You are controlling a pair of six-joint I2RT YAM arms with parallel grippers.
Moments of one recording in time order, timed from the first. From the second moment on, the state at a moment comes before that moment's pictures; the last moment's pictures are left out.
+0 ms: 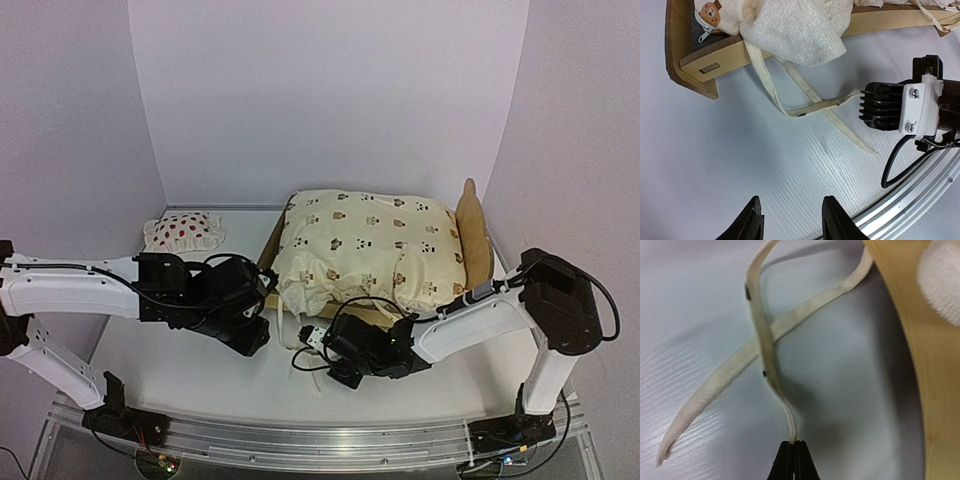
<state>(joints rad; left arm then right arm) -1.21 1.37 1.05 -0.77 -0.25 -0.60 1.21 1.84 0.95 -0.10 0.38 -0.06</state>
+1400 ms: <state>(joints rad) -1.24 1.45 0.96 -0.69 -0.11 -0.60 1.37 1.74 0.94 -0.18 0.38 0.09</state>
